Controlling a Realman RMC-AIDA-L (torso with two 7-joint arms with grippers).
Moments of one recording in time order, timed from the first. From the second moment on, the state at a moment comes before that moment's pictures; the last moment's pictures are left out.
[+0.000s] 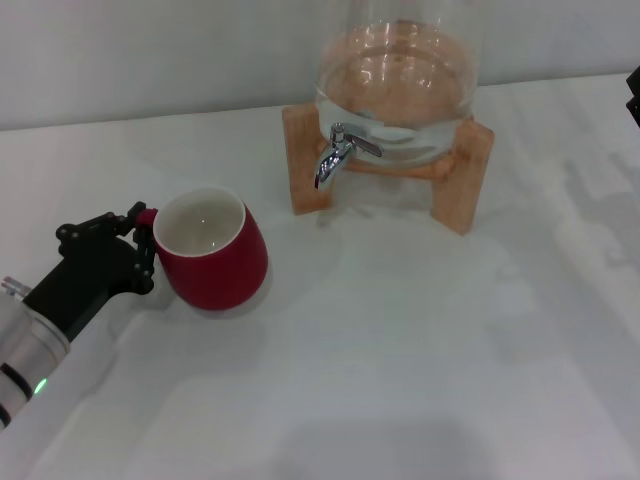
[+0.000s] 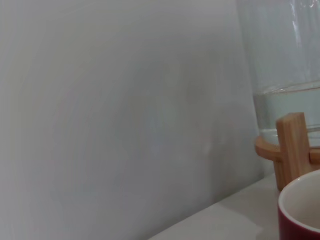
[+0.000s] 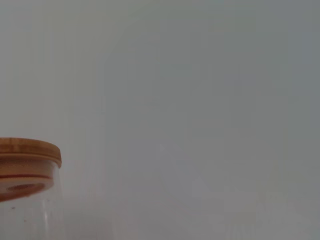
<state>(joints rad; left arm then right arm) -0.54 -2.08 2.41 0.10 -0.48 1.07 -0.20 0.42 2.02 -0.30 0.06 -1.06 -1.50 0.47</state>
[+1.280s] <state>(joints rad) -0.64 -2.08 2.41 0.11 -0.36 0.94 -0.28 0.41 2.02 -0.31 0.06 -1.06 -1.52 0.48</state>
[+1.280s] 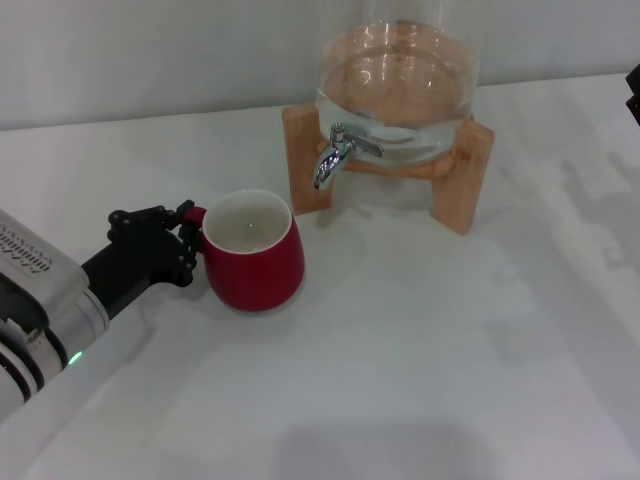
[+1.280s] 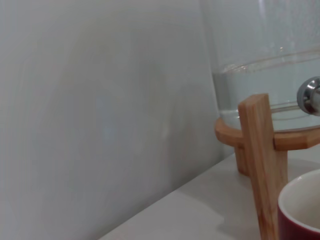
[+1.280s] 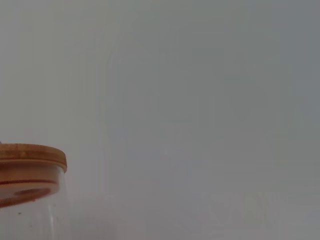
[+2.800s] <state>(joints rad) -0.76 -2.08 2.41 0.14 -0.23 0.80 -0.34 0.42 2.01 -0.33 0.05 -1.06 -1.55 0.48</state>
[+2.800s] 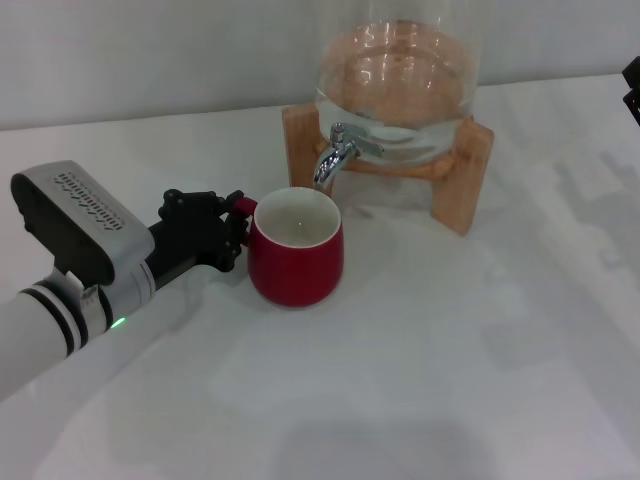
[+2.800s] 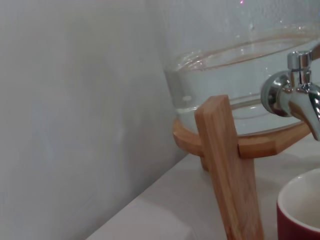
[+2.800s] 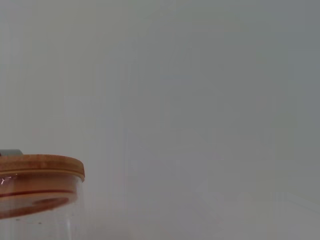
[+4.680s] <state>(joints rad) -0.84 -2.08 2.40 0.15 -0.18 0.73 -0.33 0.42 2.01 -0.33 0.04 -1.05 -1.56 0.49</state>
